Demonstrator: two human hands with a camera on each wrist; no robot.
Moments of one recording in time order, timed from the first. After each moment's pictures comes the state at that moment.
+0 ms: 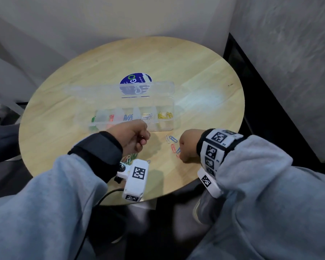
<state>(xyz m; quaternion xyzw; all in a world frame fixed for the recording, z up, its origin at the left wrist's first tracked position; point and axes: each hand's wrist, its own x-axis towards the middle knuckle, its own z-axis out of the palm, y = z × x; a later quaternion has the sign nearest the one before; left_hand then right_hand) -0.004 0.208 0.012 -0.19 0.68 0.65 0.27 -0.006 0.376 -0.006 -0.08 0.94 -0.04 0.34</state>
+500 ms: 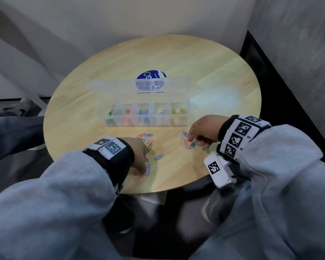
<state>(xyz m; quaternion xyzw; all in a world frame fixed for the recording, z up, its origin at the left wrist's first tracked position) 0.023 0.185 0.002 0.03 0.93 -0.08 0.36 -0.016 0.386 0.008 0.04 0.84 -0.37 0.39</state>
